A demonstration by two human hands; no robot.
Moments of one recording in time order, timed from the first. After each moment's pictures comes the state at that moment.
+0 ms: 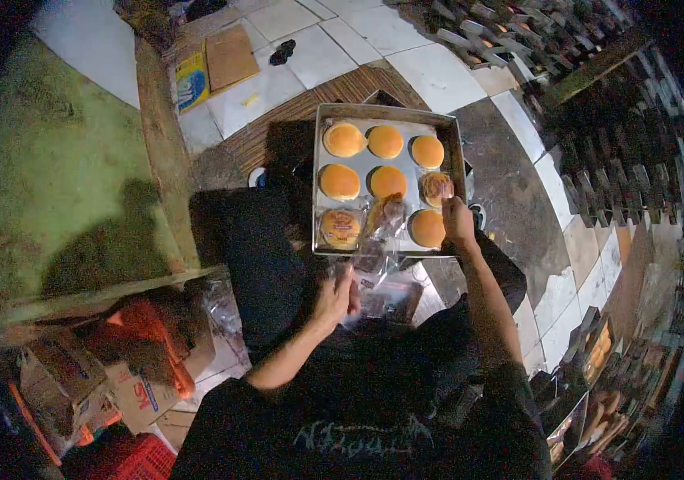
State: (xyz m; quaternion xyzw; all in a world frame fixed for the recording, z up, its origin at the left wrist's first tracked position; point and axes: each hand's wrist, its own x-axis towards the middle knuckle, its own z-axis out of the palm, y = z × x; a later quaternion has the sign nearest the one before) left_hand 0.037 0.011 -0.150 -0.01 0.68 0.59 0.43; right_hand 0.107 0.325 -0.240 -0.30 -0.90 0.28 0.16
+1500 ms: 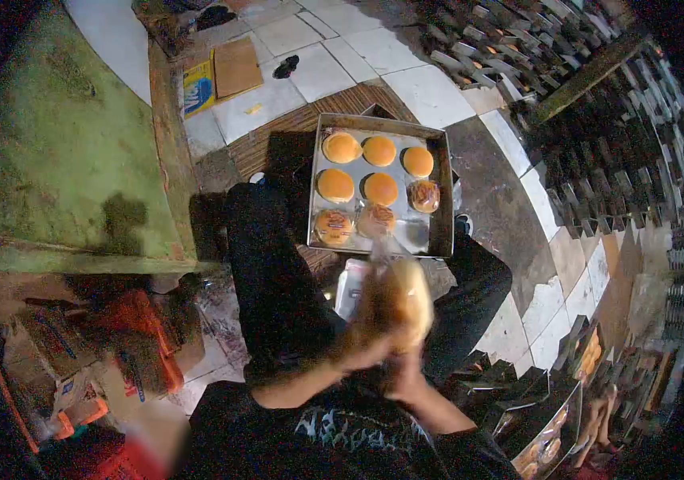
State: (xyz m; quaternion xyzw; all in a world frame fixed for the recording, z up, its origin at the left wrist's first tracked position) left_hand 0.074 -0.010 -0.025 0.27 0.65 0.64 0.30; right_hand 0.200 0.054 -0.033 -0.09 -0.70 0.70 0.13
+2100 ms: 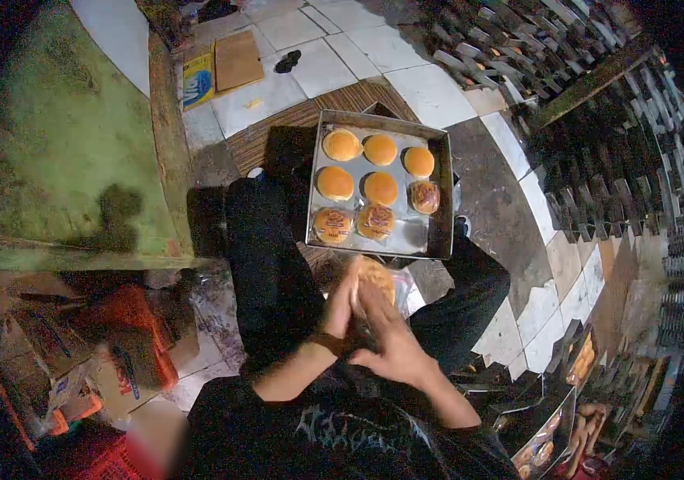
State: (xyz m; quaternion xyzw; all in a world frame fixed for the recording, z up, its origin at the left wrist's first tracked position) left_hand 0.078 0.009 -0.113 -0.12 0.37 0.80 0.45; right_hand 0.161 0.078 -0.026 -0.03 -0.91 0.41 0.04
